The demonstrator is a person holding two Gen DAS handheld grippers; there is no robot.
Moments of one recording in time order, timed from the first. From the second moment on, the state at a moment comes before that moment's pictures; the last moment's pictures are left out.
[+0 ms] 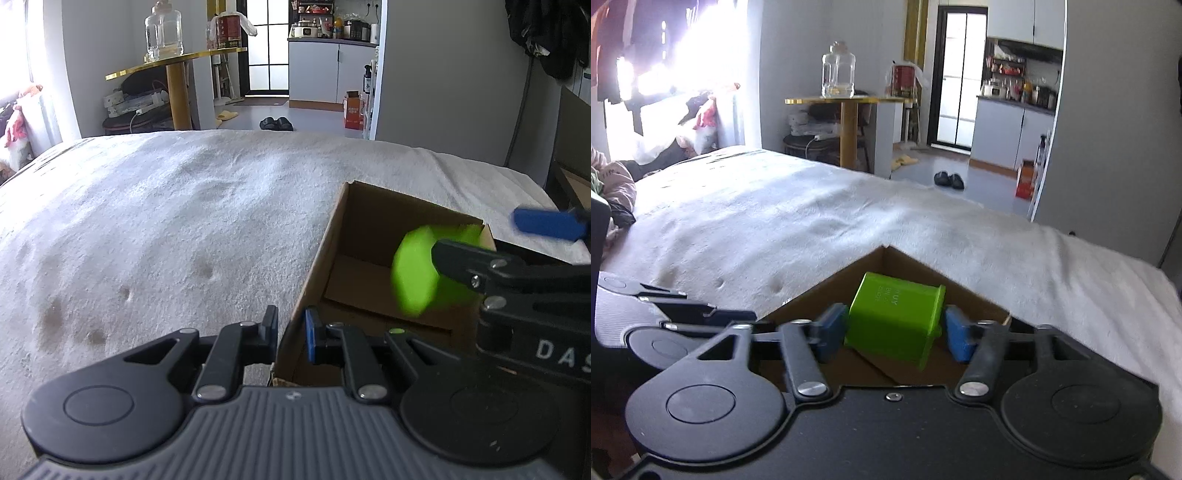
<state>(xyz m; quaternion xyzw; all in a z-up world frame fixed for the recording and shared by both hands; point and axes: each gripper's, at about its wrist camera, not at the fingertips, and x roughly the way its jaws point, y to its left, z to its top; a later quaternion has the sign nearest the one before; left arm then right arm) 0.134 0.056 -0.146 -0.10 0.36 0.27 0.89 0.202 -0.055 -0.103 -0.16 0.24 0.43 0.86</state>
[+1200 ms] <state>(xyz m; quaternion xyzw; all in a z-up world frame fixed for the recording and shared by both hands) 0.140 0.038 -0.140 -0.07 0.35 0.30 0.88 0.229 -0.168 -0.142 -0.11 0.32 0.28 0.90</state>
